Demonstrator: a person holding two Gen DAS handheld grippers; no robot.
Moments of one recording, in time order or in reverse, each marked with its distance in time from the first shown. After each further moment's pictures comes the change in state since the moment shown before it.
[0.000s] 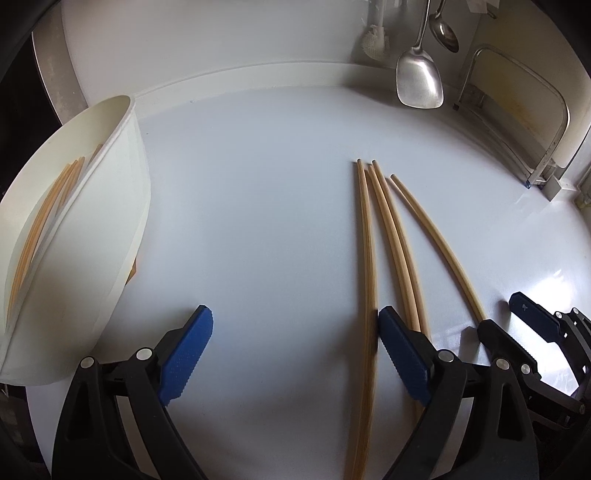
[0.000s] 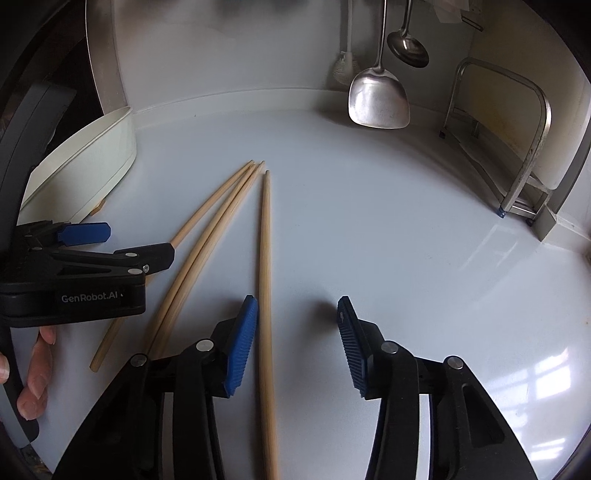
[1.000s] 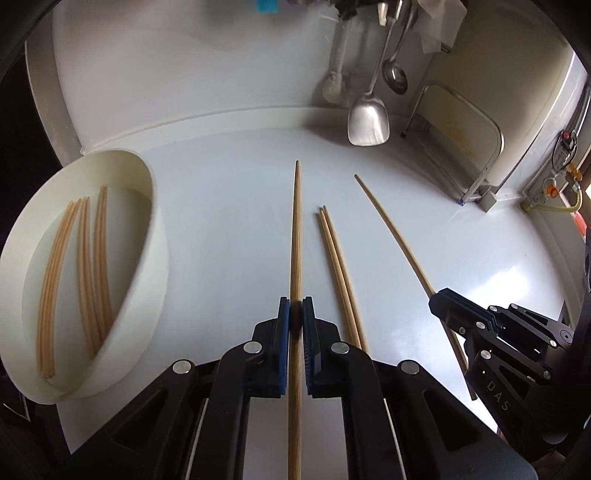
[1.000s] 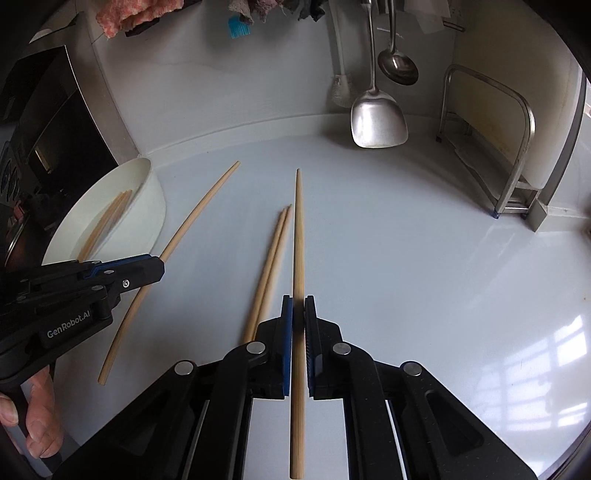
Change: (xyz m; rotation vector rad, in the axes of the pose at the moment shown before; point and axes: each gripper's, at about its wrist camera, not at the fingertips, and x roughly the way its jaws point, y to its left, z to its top) left arm -0.093 0.024 0.017 0.037 -0.041 -0.159; right arm -0.057 0.021 0.042 0.154 0.008 0.080
